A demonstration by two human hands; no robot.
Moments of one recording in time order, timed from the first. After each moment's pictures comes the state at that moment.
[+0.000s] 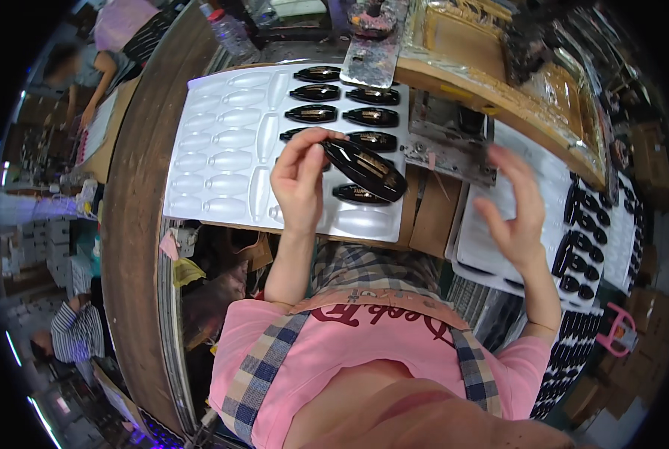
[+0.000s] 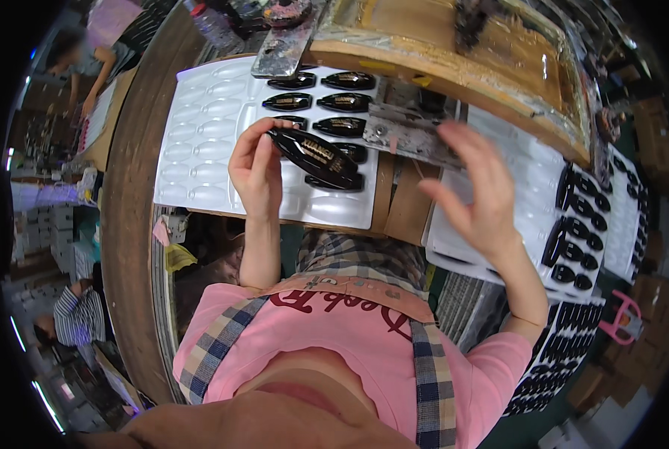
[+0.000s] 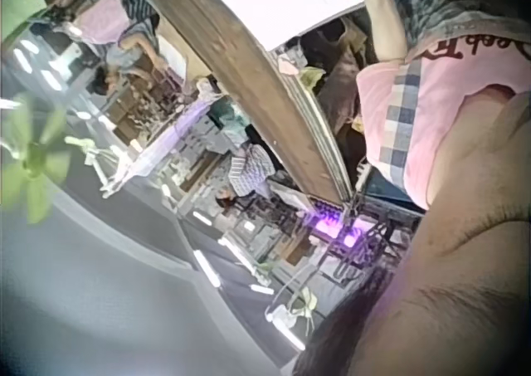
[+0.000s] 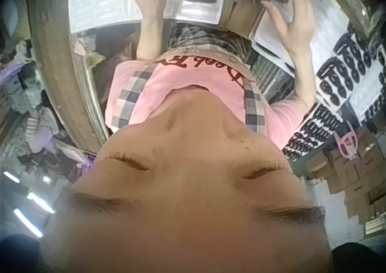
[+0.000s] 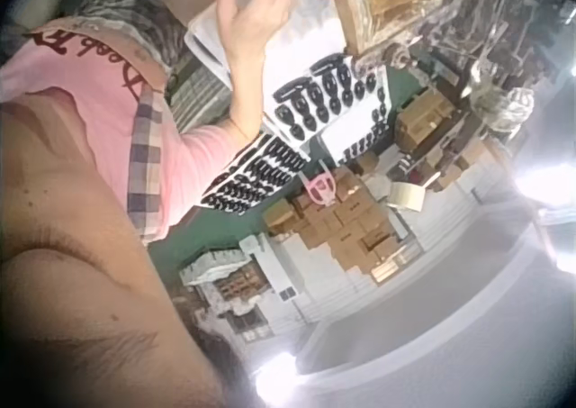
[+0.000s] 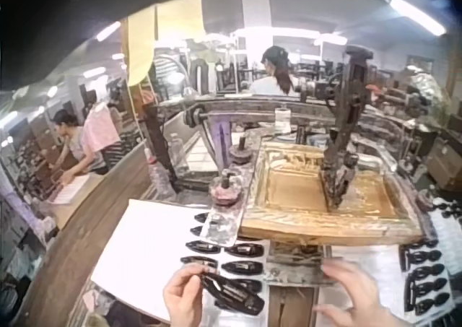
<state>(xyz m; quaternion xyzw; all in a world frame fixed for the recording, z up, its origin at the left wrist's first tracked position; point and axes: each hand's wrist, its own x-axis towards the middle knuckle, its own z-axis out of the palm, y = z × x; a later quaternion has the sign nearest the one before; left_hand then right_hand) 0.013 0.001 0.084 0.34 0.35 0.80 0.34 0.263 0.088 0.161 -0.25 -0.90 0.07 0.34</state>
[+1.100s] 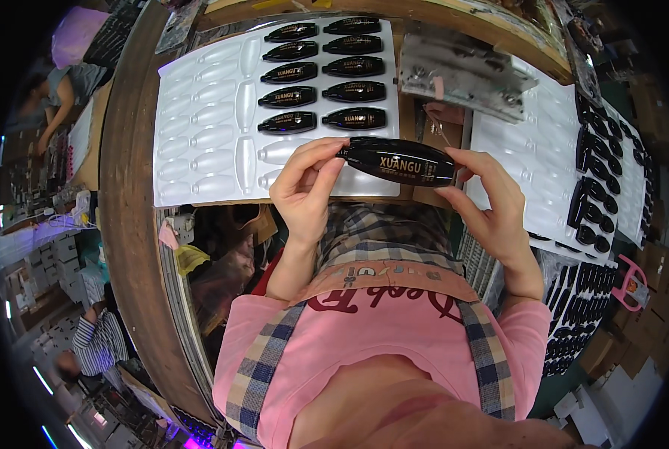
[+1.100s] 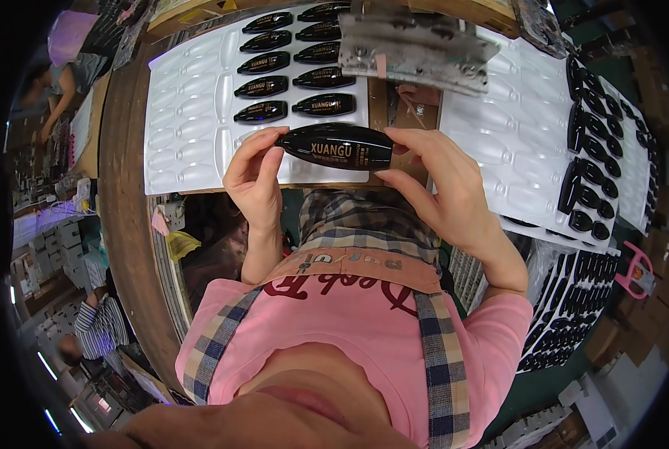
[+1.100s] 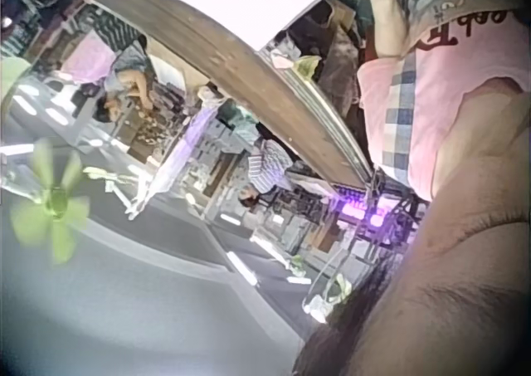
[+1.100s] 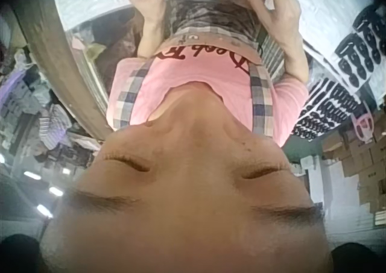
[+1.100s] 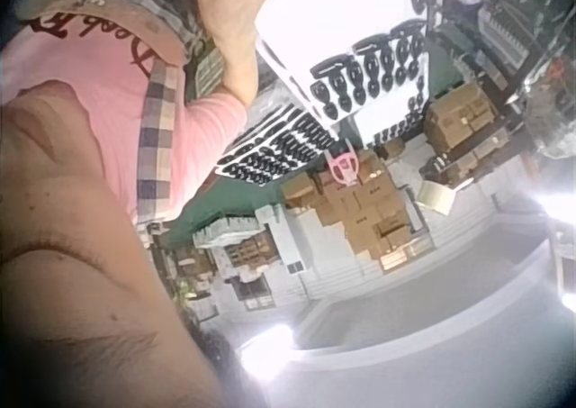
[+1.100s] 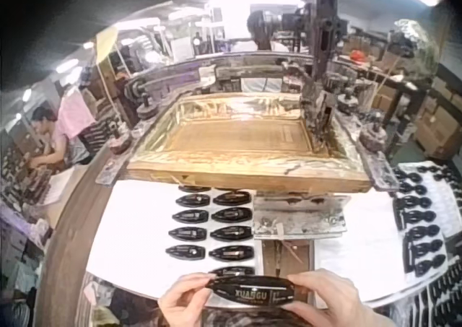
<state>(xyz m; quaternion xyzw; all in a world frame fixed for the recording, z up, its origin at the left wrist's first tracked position) 0.044 -0.040 0.073 0.43 0.44 0.74 0.29 0.251 0.030 0.138 -0.30 -0.85 0.29 0.32</state>
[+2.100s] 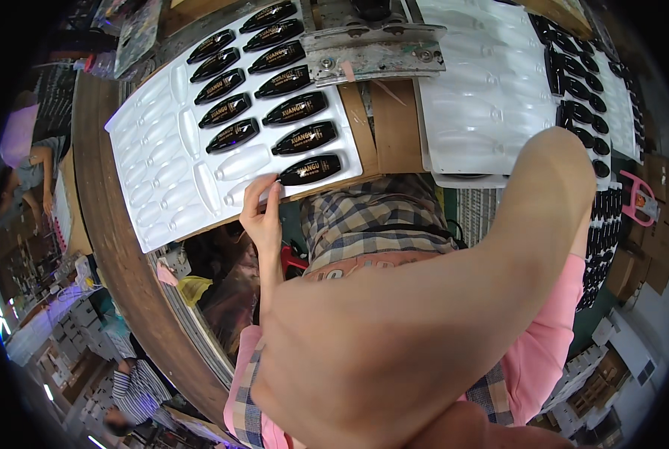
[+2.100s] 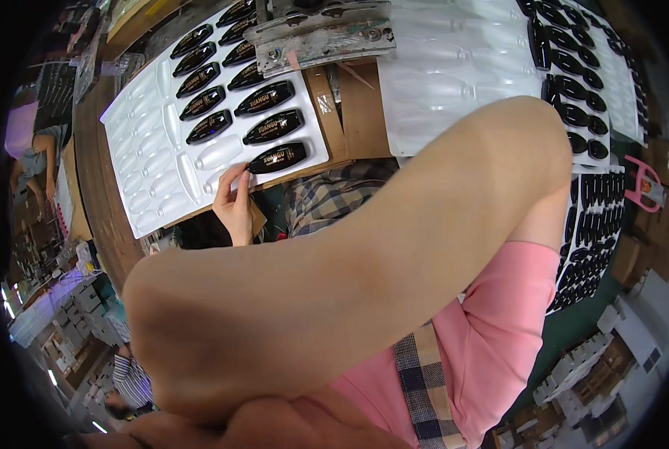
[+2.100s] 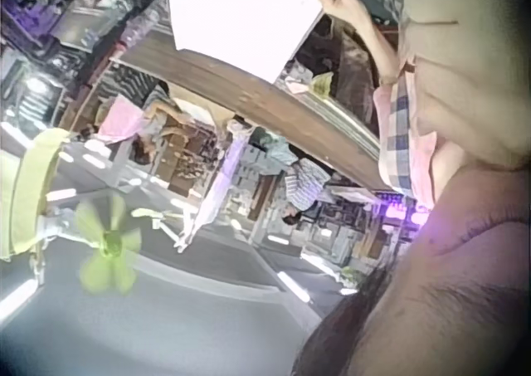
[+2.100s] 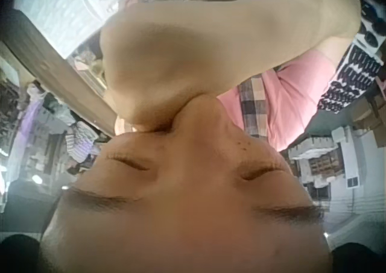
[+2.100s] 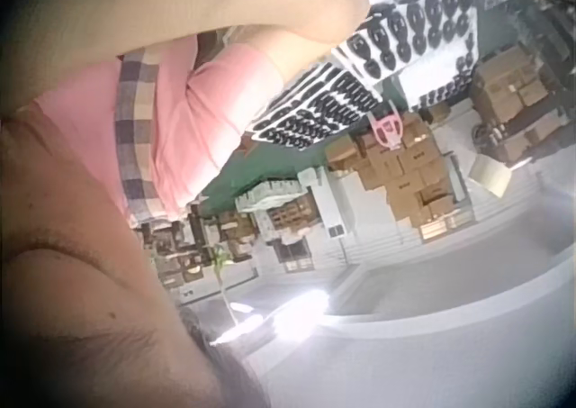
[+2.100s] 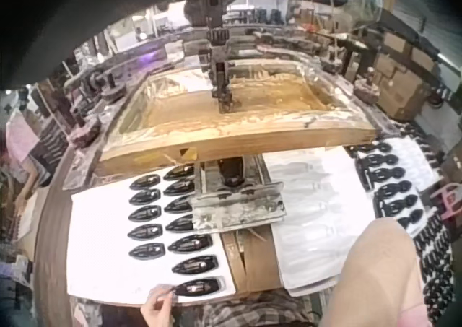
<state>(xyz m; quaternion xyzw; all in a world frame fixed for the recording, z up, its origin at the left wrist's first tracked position) 0.012 -0.083 -0.022 0.42 0.67 0.54 0.29 0.188 -0.006 0.206 0.06 -0.90 0.27 0.33</state>
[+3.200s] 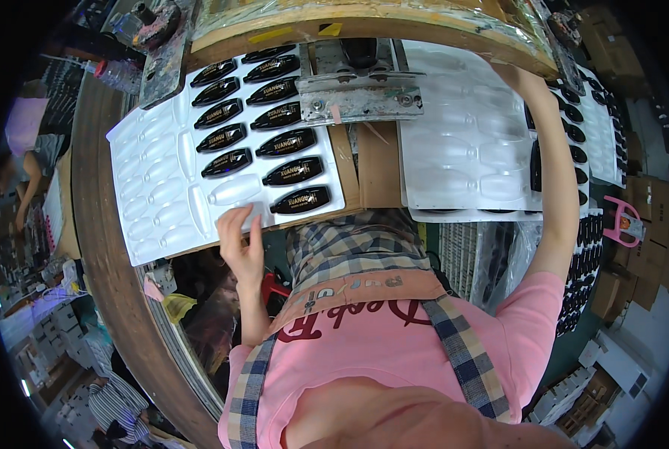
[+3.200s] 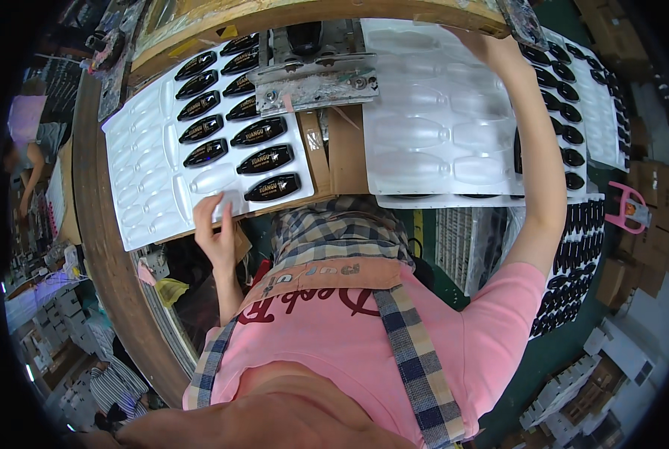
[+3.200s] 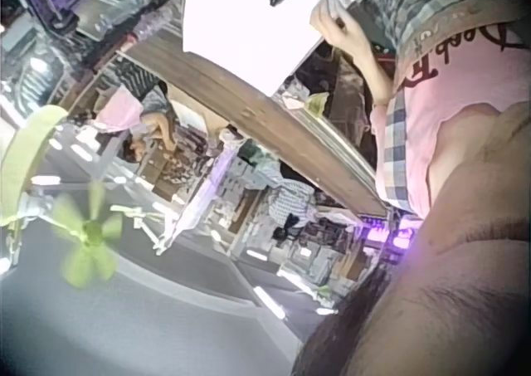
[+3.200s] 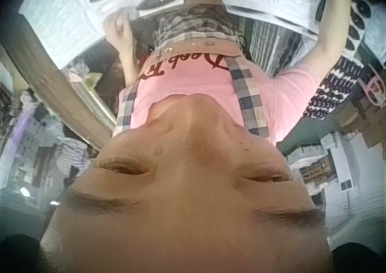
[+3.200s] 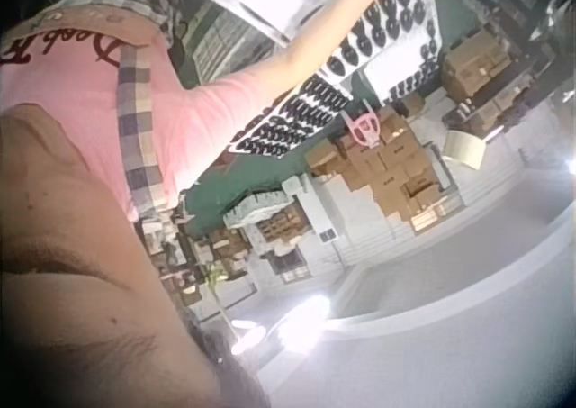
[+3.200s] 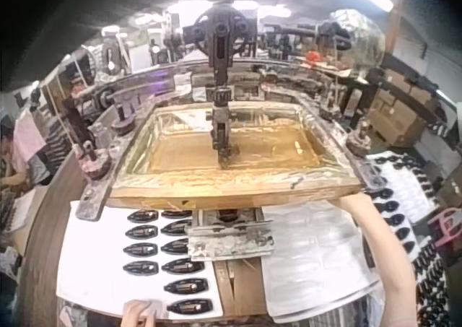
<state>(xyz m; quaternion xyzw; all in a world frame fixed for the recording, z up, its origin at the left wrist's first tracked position) 0.011 -0.068 0.021 0.60 0.67 0.45 0.07 0.407 0.224 0.116 -0.45 -0.84 -0.26 0.17</state>
